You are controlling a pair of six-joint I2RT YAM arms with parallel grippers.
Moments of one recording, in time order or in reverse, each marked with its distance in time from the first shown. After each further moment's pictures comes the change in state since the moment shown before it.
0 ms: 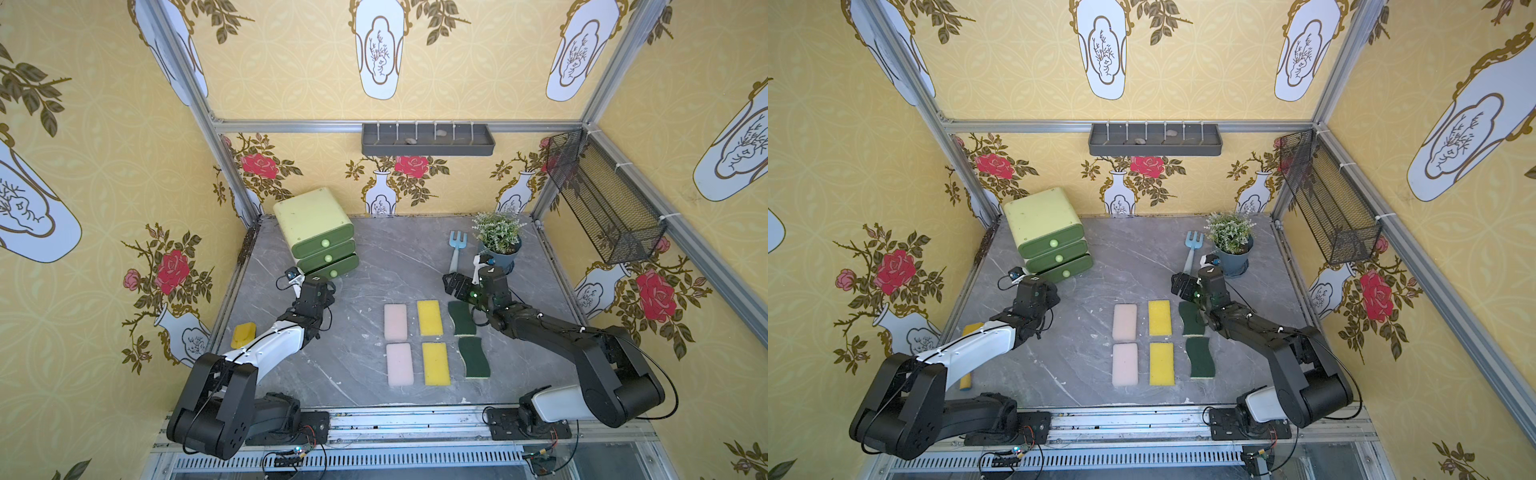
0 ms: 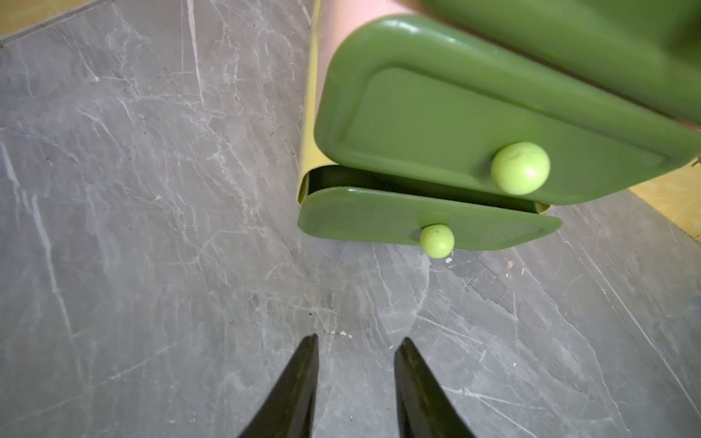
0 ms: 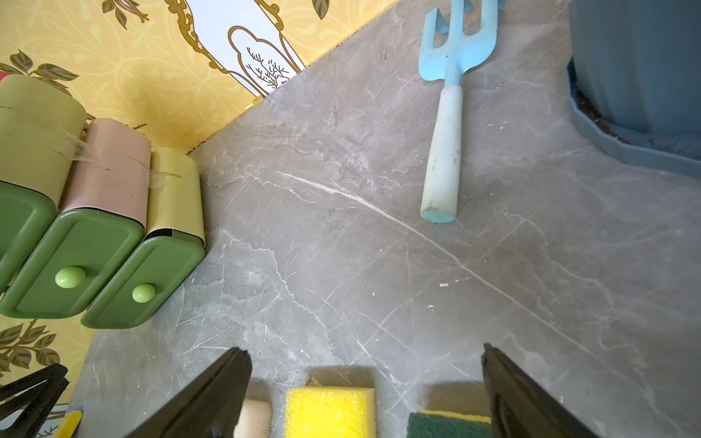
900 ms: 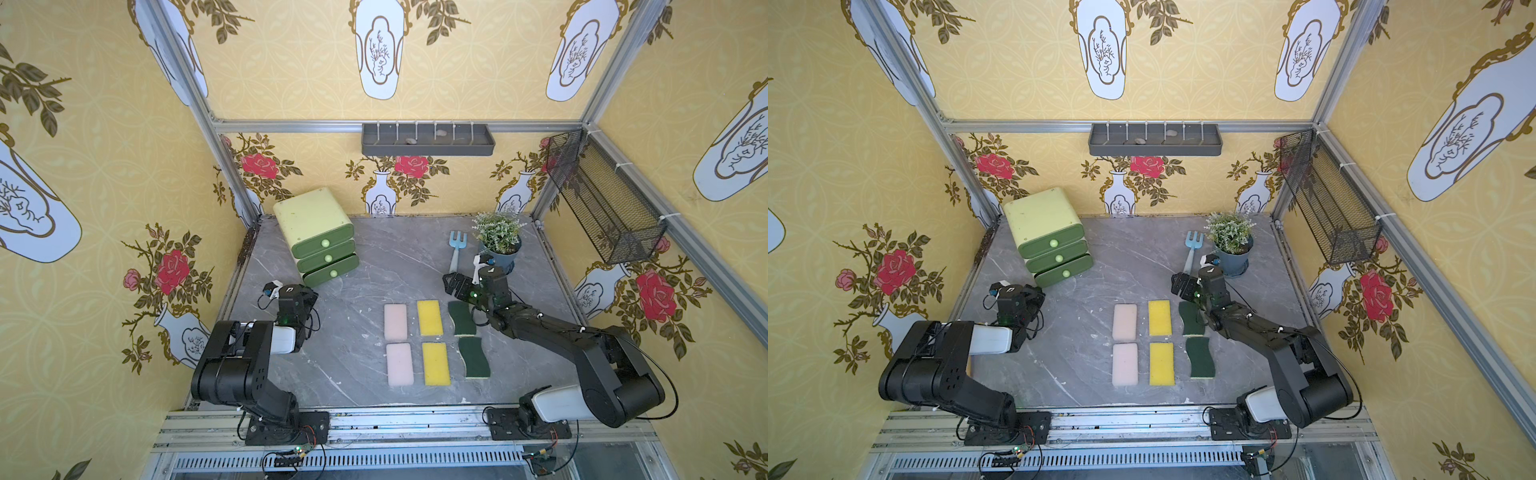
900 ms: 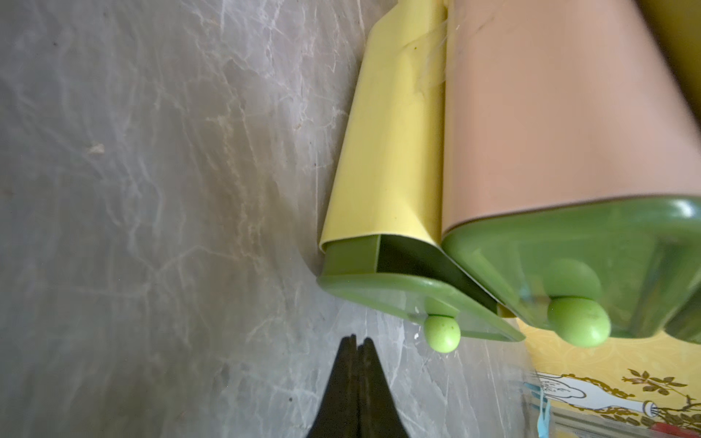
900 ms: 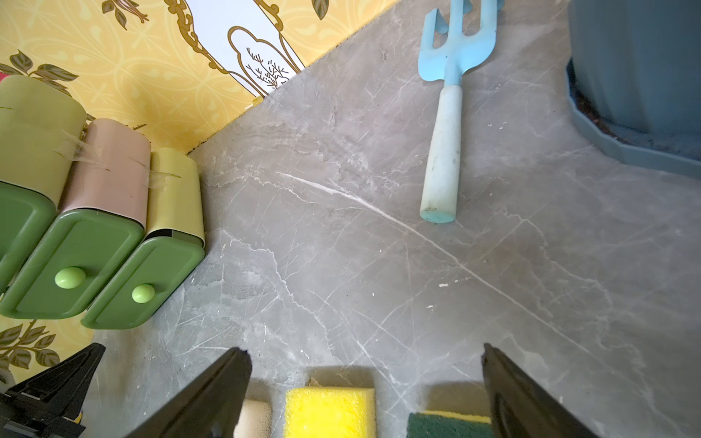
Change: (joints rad) left arm 0.254 0.257 -0.161 0.633 0.332 -0.310; right arm -0.001 0.000 0.000 0.000 0.000 0.000
